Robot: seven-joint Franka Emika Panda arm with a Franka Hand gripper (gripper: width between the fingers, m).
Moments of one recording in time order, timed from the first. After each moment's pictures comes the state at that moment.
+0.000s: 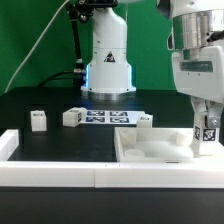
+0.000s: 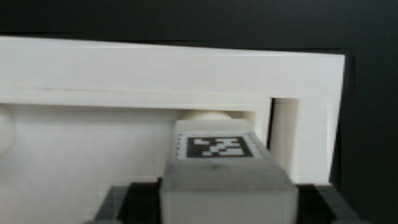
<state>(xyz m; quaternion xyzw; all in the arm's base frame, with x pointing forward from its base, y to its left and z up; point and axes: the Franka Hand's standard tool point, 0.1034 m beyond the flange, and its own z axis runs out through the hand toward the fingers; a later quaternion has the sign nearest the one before) 0.605 0.121 0.076 -0.75 0.66 -0.01 0.09</state>
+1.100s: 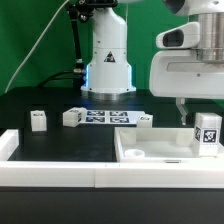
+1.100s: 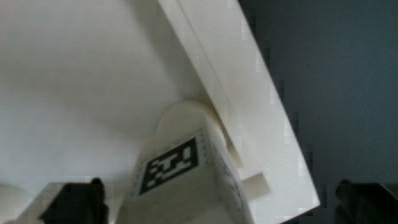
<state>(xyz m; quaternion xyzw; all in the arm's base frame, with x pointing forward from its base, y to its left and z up) 0.608 0.130 0.074 -0.99 0.14 -0.03 0.02</state>
